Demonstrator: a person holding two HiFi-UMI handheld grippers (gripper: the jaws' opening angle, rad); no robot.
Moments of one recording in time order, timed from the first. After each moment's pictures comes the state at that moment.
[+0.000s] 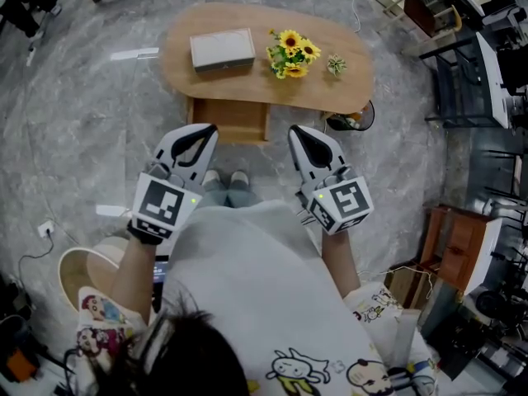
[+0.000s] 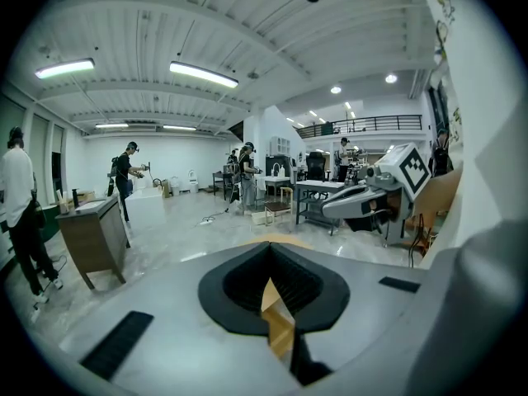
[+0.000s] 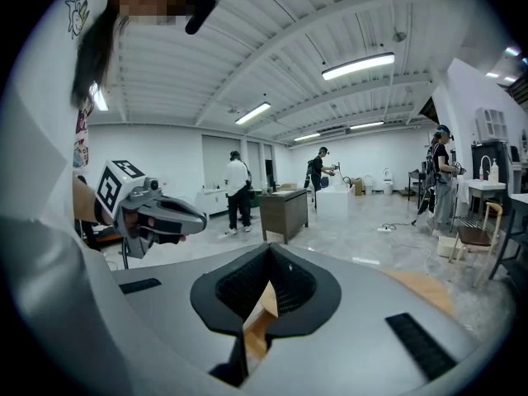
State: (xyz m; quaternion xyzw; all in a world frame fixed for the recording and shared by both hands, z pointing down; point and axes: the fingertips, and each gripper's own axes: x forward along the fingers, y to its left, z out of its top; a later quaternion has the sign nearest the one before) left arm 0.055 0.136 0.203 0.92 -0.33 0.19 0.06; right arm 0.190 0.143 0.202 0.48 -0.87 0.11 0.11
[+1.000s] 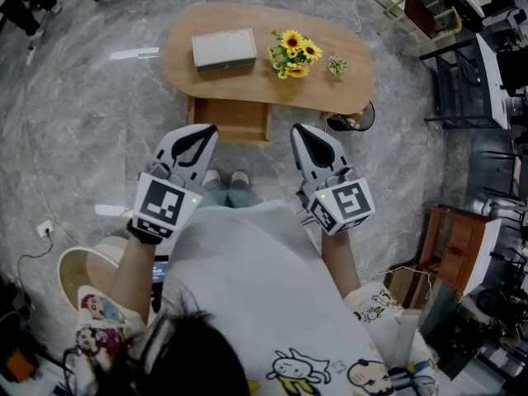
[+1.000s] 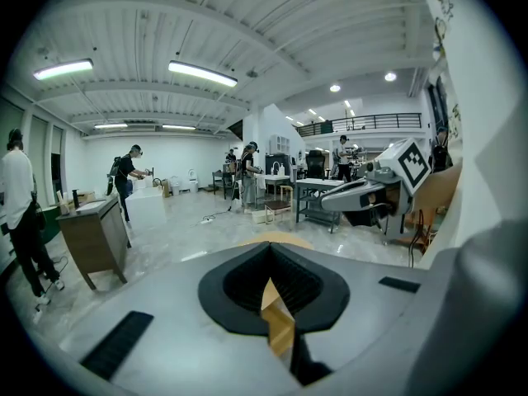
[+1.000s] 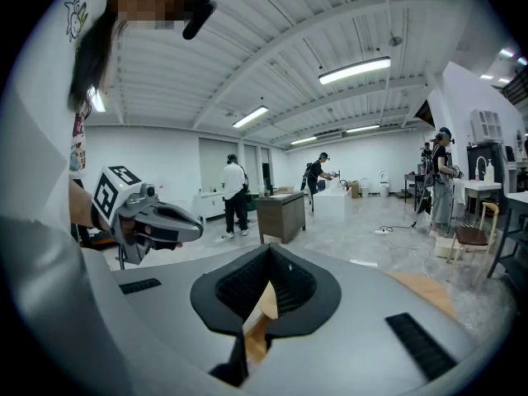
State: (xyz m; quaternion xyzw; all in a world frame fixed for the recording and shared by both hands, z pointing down) left arm 0.049 0.137 0.208 0.92 -0.33 0.19 0.06; right arm 0.187 0.141 0.196 0.49 -0.86 0.11 0.10
